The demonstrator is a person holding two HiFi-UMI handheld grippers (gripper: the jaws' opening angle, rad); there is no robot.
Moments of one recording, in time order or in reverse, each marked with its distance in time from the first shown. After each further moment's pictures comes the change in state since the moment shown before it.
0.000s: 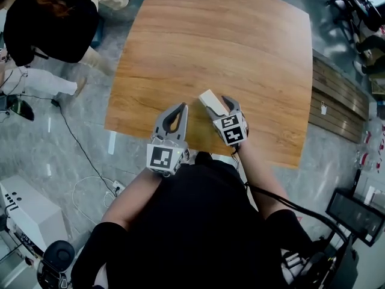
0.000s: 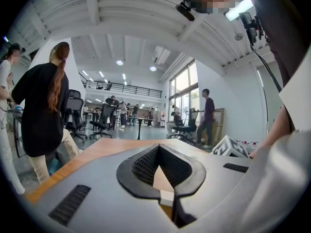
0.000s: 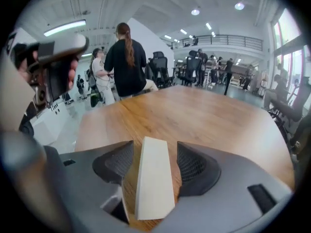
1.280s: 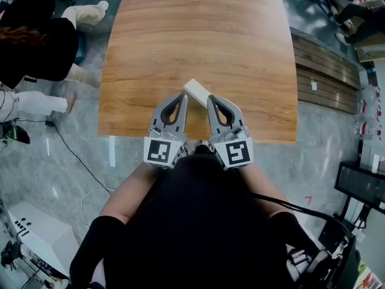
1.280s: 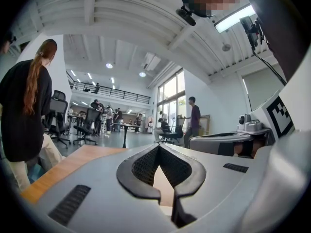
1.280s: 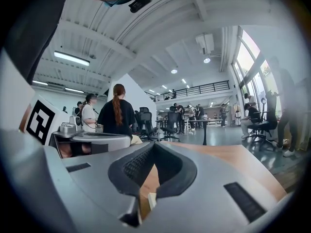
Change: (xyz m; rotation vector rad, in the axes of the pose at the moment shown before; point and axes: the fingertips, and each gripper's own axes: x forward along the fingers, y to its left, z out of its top) left arm -0.003 -0.063 0.041 0.023 -0.072 -0.163; right arm -0.200 0.034 0.109 0.046 -0.654 -0.253
